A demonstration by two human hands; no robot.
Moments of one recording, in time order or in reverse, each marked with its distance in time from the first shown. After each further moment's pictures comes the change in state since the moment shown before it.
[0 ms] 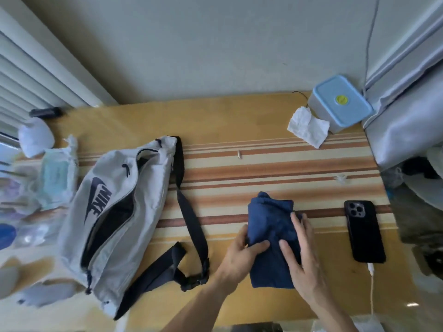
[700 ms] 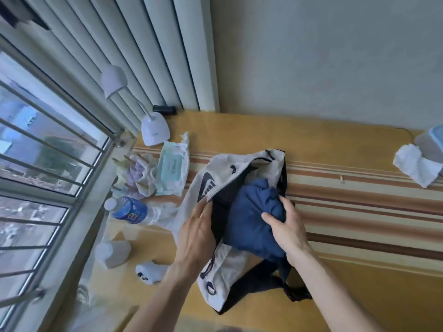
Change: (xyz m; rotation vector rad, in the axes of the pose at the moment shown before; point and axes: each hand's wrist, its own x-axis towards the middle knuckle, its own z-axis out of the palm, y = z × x) left_hand -0.113 0.056 -0.348 1.188 0.701 0.415; right_hand 0.021 -0.254 0.232 0.162 -0.114 0.207
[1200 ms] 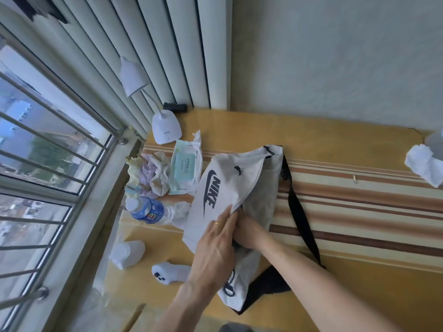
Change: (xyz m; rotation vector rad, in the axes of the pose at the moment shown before) left_hand -0.035 -0.011 -0.013 -0.137 -0.002 0.207; right_hand 0.003 -0.026 0.113 -0.641 -0.591 -0.291
